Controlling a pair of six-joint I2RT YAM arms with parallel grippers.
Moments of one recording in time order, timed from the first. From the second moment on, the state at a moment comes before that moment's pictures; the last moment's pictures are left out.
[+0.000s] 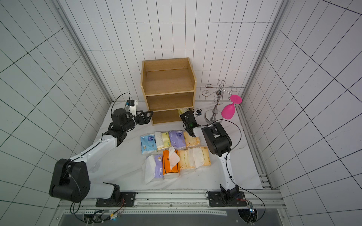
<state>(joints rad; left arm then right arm) -0.18 1.39 0.90 0.24 0.39 -0.32 0.56 2.21 1.28 0.58 0.12 1.32</state>
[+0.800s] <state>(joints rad) -0.18 1.18 0.79 0.17 0.38 -0.41 0.54 1.92 1.02 0.51 -0.11 1.20</state>
